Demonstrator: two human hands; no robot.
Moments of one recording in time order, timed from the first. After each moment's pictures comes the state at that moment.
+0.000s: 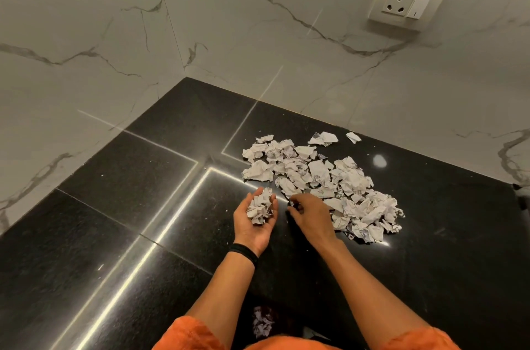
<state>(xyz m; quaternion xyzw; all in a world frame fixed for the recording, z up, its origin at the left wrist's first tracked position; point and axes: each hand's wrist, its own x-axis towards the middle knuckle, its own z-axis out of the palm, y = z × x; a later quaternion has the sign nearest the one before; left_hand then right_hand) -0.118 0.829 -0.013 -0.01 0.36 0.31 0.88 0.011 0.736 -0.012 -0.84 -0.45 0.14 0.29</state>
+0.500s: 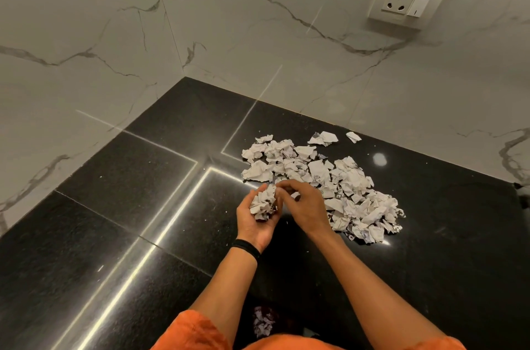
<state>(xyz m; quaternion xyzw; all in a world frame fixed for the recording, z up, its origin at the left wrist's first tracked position) -0.107 0.832 -0.007 0.01 0.34 0.29 0.90 0.006 0.760 0.009 -0.77 -0.42 0.17 0.45</state>
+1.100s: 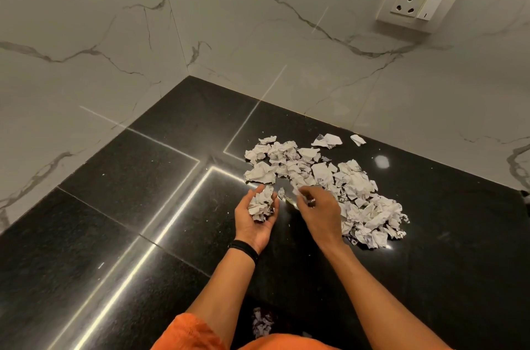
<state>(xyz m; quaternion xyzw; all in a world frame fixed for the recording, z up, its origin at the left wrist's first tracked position) -0.110 0.842 -0.015 0.02 0.37 0.31 0.87 0.016 0.741 -0.003 -0.83 -0.39 0.05 0.39</state>
